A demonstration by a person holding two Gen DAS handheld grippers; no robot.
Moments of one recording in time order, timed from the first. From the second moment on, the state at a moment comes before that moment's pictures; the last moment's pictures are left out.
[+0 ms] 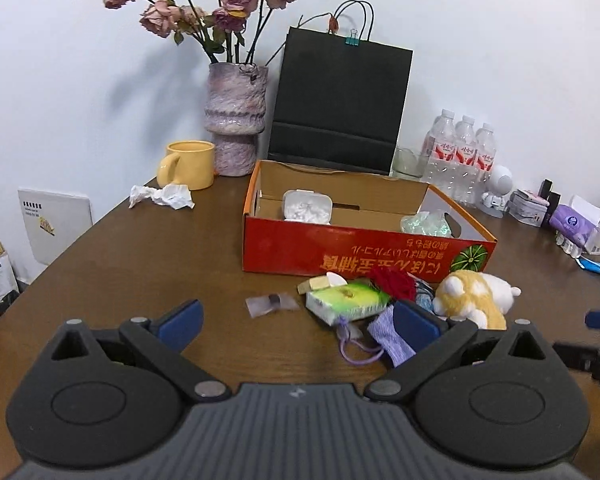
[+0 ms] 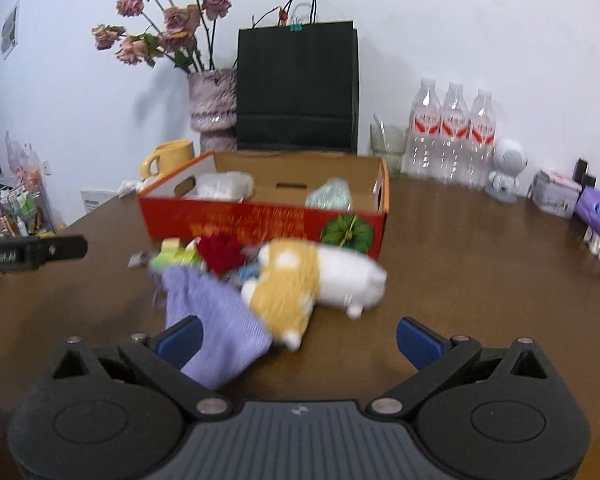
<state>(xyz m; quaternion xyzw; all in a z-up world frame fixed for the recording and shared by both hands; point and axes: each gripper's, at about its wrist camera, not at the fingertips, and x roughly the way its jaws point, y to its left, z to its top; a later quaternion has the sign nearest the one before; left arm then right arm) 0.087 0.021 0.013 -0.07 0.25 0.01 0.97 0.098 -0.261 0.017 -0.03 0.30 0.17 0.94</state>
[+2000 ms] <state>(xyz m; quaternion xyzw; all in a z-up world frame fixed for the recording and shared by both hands) 0.128 0.027 -0.013 0.00 0.31 -0.03 0.95 0.138 -0.241 0.040 0.02 0.23 0.17 0.96</state>
